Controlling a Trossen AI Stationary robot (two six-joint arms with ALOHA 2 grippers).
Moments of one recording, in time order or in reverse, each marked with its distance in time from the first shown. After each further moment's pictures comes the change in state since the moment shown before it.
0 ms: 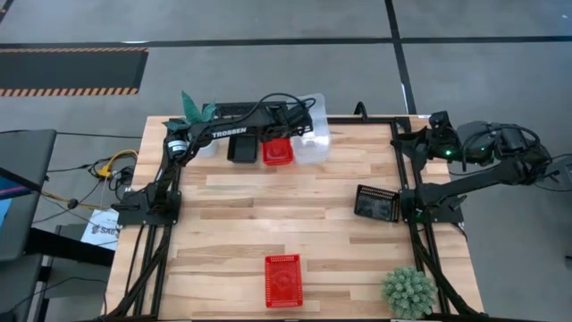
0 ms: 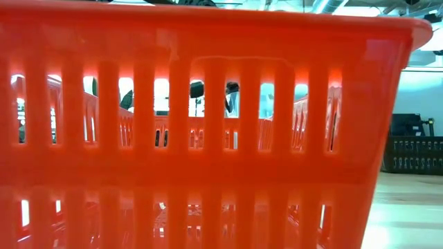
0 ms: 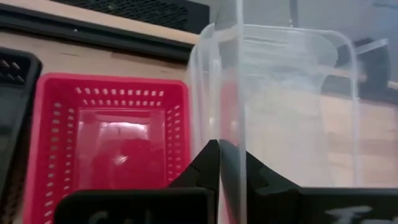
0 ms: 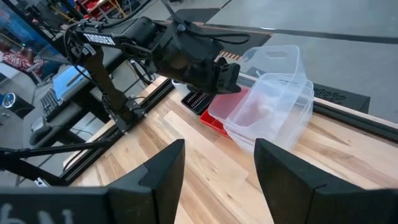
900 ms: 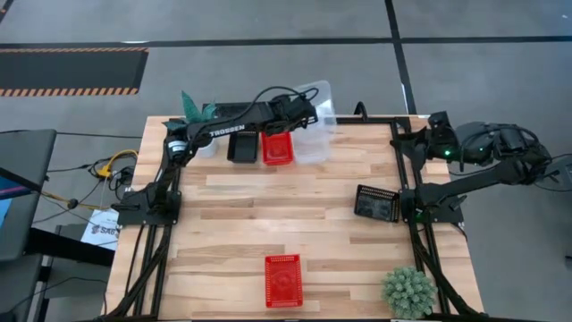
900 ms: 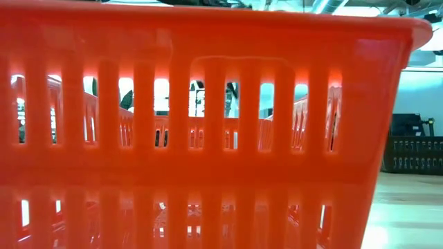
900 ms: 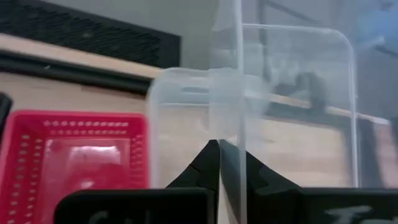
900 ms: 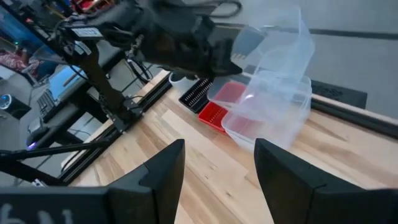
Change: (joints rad) left arm -0.005 -0.001 0.097 0.034 -0.056 0.022; right arm 0.000 0.006 0.000 -0.008 0.008 0.016
